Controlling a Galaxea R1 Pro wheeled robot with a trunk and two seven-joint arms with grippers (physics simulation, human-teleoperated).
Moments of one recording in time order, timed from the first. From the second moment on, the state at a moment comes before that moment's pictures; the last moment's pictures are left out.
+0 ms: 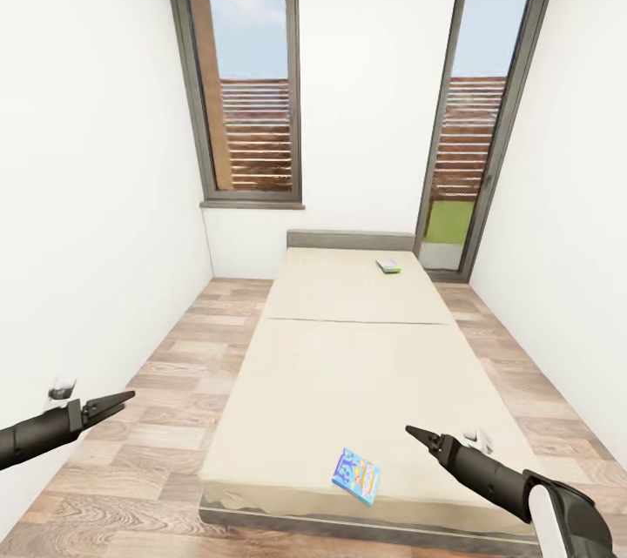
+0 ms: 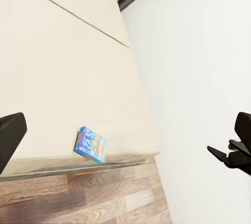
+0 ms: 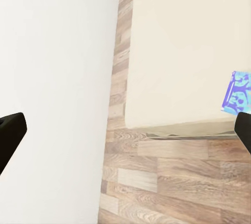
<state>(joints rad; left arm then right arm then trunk) -0.38 0.38 0.60 -1.09 -0.02 0.92 -1.40 -0.19 0.01 -0.45 -1.34 -0.25 0.94 0.73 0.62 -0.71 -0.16</state>
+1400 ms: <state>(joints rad) -0.38 0.39 0.60 -1.09 -0.02 0.93 -1.39 -0.21 0.01 -0.45 -1.28 -0.26 0.94 0.62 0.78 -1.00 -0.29</state>
